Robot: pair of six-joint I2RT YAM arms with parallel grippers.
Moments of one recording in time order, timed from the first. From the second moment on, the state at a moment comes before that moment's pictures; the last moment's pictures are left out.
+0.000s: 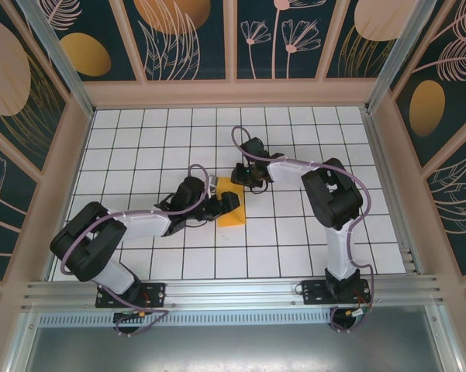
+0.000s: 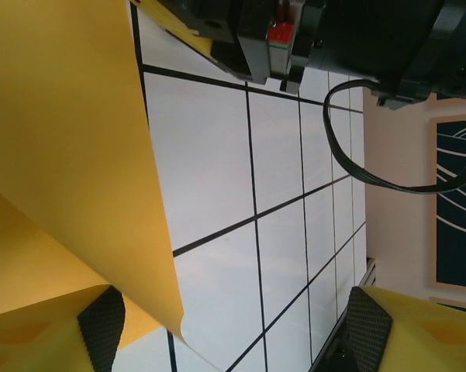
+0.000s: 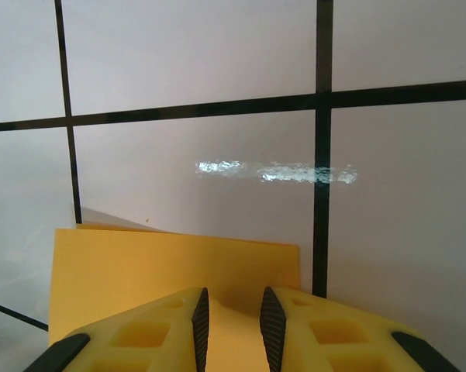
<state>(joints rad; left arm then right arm) -0.70 1.56 0.59 0.41 0.42 -1.05 0.60 2.04 1.29 -0.28 -0.21 0.68</state>
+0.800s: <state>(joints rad) -0.70 1.68 0.65 0.43 0.33 -1.01 0.54 2.01 1.23 -0.19 -0.42 0.67</state>
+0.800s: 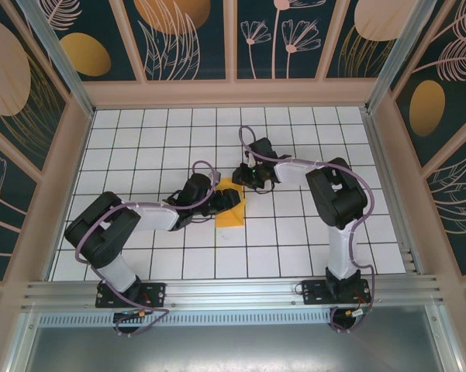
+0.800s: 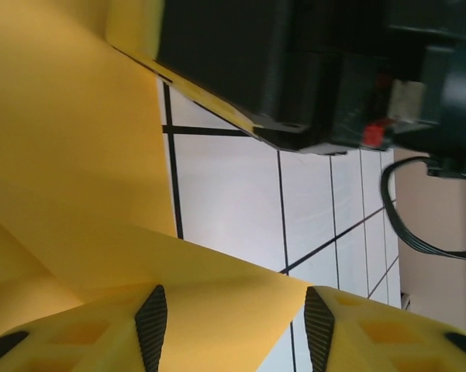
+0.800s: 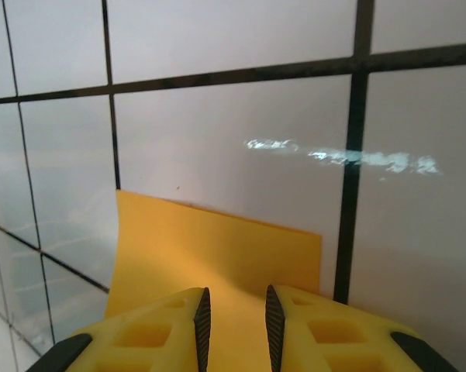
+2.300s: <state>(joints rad) -0.70 1.67 0.66 0.37 0.26 -1.01 0.53 1.72 0.90 -0.17 -0.58 0.52</state>
